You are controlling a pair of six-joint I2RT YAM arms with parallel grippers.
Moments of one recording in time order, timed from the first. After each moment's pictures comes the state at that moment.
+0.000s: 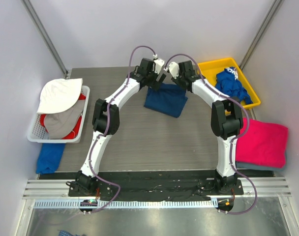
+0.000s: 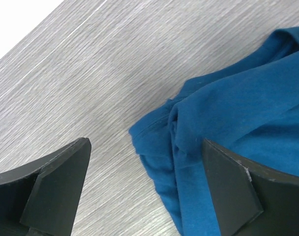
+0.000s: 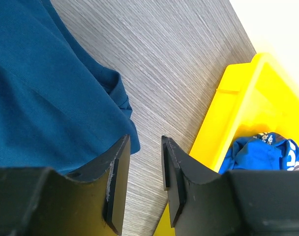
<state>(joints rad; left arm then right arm) -0.49 2.49 2.30 -0.46 0.01 0.21 0.31 2.12 1.74 -0.35 0.17 -0.65</state>
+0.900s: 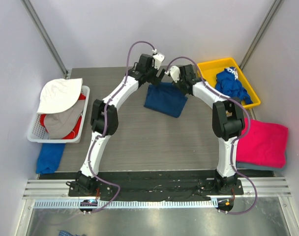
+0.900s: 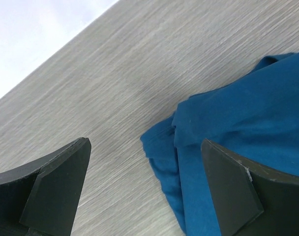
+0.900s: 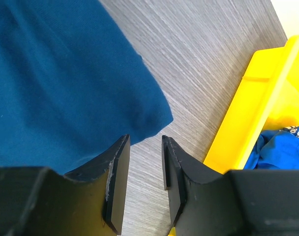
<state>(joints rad) -0.49 2.43 2.31 -0.45 -0.01 0.20 0.31 2.08 1.65 -0.34 0.14 -0.60</state>
